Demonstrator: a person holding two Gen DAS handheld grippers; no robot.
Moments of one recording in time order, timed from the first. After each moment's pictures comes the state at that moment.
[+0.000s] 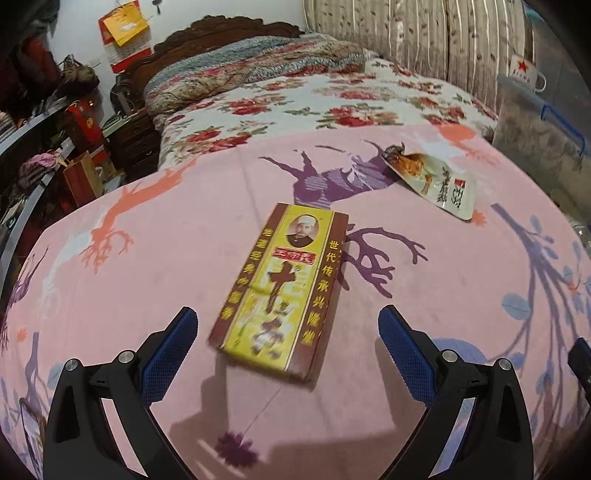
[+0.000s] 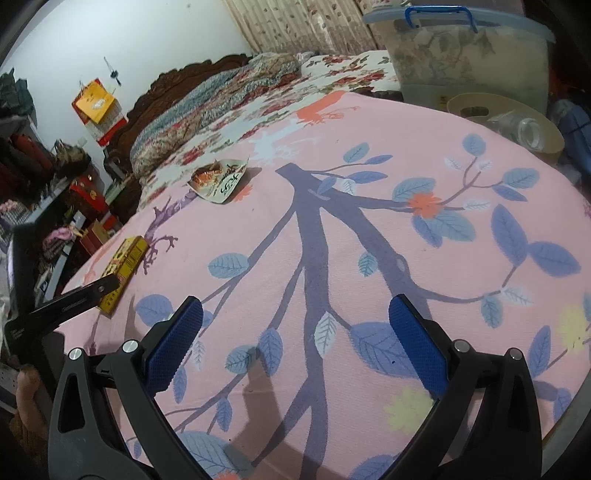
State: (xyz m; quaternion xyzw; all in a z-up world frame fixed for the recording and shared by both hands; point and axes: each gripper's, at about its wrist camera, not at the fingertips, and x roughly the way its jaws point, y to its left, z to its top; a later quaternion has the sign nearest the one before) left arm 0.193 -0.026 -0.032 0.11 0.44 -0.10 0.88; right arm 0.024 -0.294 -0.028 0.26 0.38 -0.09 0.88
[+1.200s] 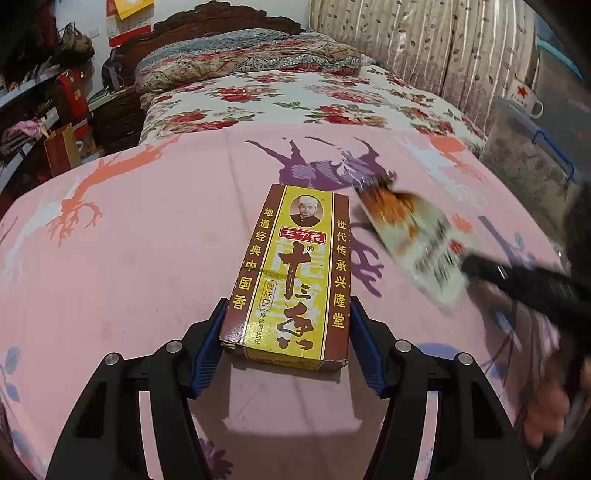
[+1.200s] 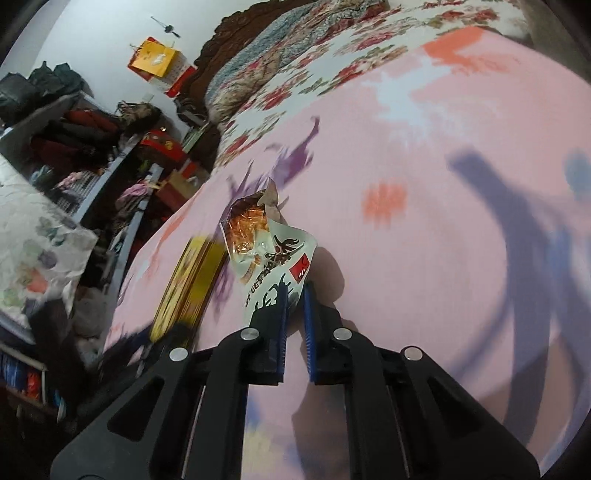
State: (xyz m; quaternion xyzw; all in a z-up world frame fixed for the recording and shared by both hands) left arm 0.184 -0.013 -0.045 0.05 0.45 -0.13 0.88; right arm 0.160 -0.270 -0.052 0.32 0.44 0.13 0.83
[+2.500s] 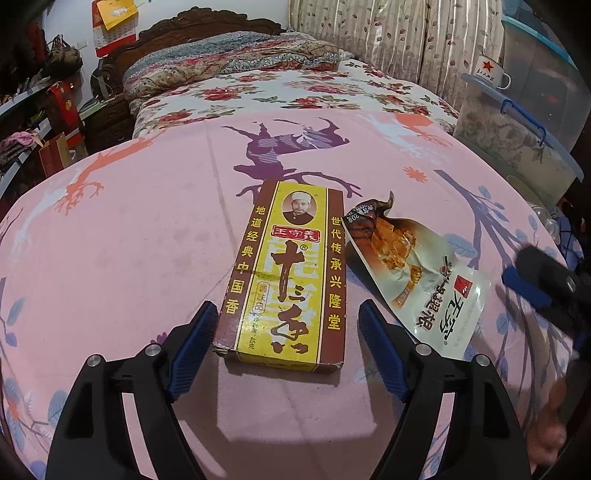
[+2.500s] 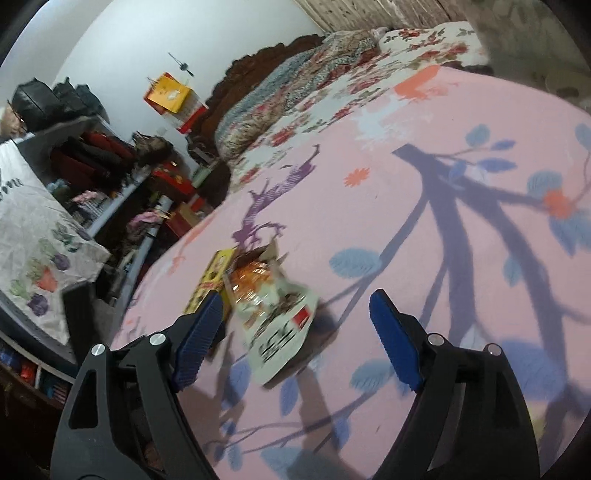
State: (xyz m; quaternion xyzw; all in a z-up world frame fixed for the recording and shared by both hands) left arm 0.118 -0.021 -0.045 0.06 0.45 -0.16 0.88; right arm 0.066 -0.270 -0.031 0.32 0.36 0.10 0.87
